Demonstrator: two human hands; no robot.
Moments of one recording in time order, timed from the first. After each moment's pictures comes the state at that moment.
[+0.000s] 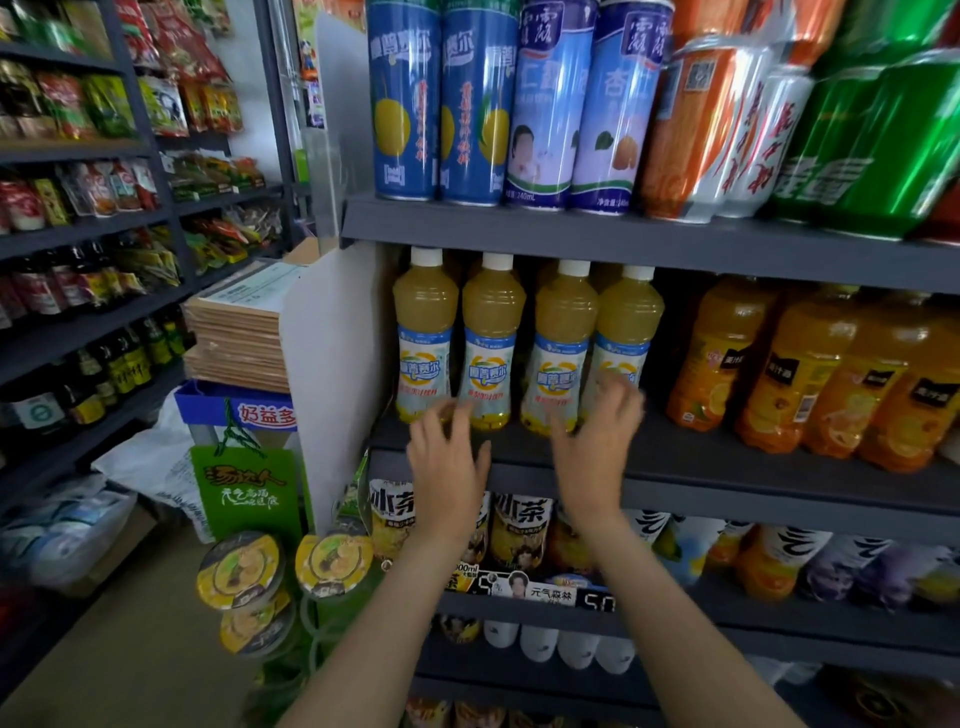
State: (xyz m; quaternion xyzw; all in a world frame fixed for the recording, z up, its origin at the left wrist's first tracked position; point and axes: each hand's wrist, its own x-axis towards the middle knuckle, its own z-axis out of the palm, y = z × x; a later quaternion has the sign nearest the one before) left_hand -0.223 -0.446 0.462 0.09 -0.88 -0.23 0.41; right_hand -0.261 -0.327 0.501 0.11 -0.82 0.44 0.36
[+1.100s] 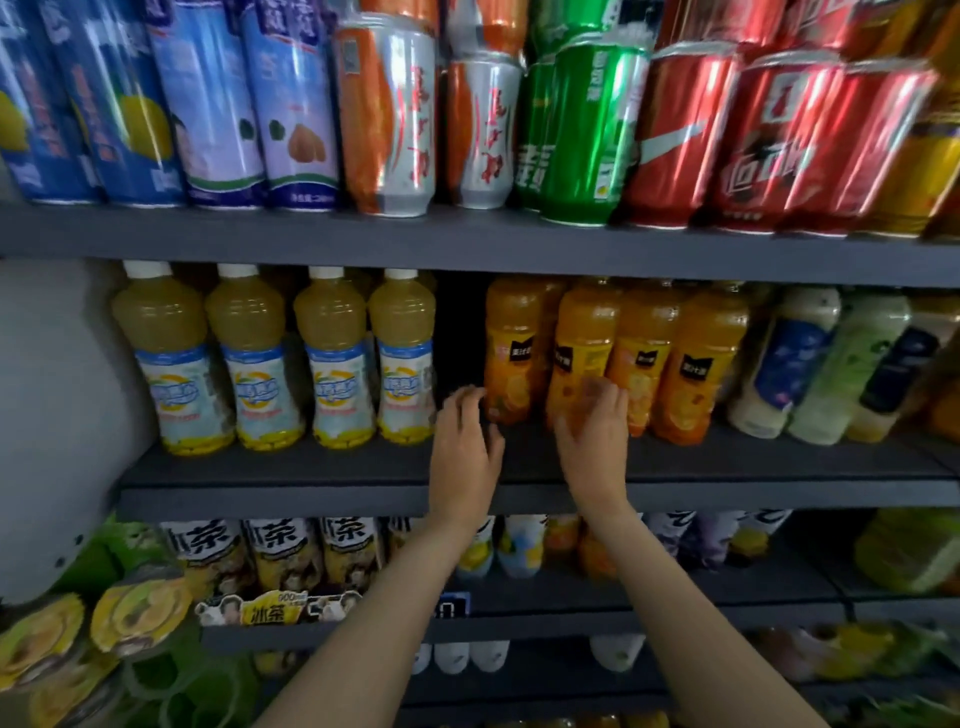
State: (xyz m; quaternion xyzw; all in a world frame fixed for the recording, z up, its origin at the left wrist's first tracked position) left_hand -0.302 -0.239 0.481 -0.03 -0.86 -0.34 0.38; right_hand -0.319 -0.113 0.509 0.05 -0.85 0.42 0.30
